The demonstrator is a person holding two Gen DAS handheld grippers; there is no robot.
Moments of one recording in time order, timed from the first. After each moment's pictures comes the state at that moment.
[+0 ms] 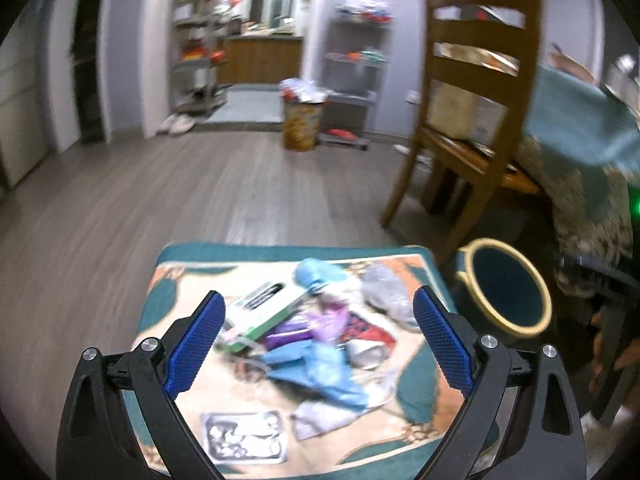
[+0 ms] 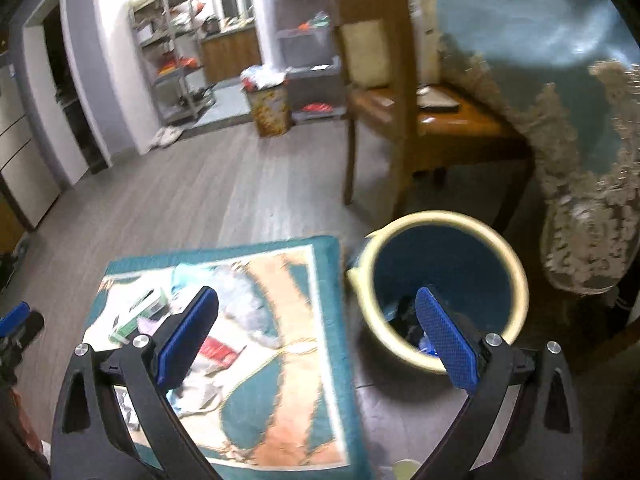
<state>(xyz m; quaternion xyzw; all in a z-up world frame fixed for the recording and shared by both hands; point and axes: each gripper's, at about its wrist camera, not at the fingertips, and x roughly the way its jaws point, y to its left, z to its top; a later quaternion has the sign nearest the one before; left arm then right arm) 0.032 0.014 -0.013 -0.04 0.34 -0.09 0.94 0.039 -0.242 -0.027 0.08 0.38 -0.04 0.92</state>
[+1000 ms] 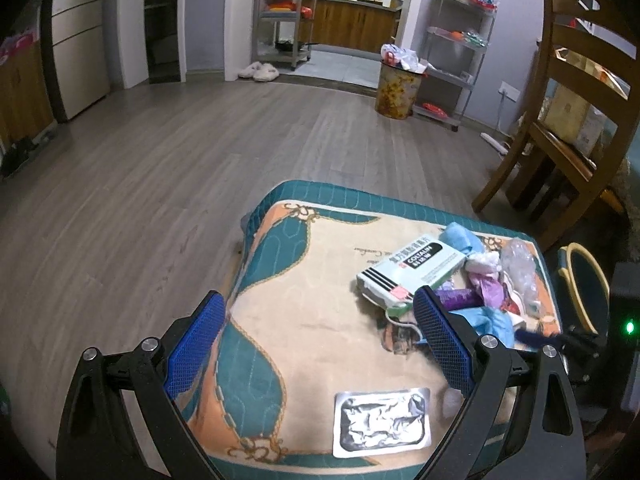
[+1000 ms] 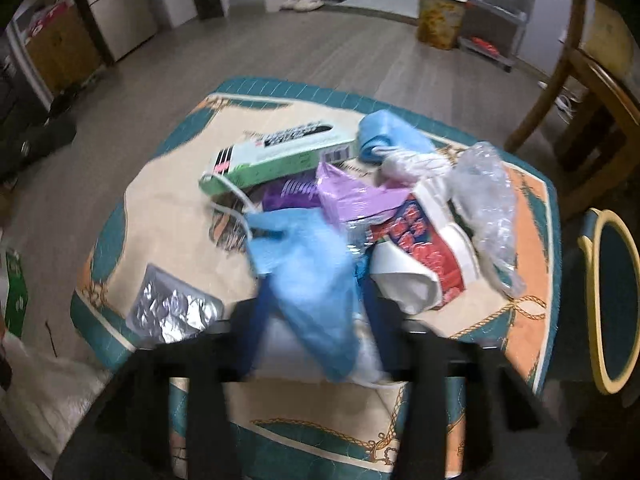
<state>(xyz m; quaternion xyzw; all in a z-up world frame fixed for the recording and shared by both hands) 0.053 0.139 -0.071 -0.07 0.41 0.03 0.91 0.068 -0.028 -0.149 -0.07 0.52 0.17 0.83</state>
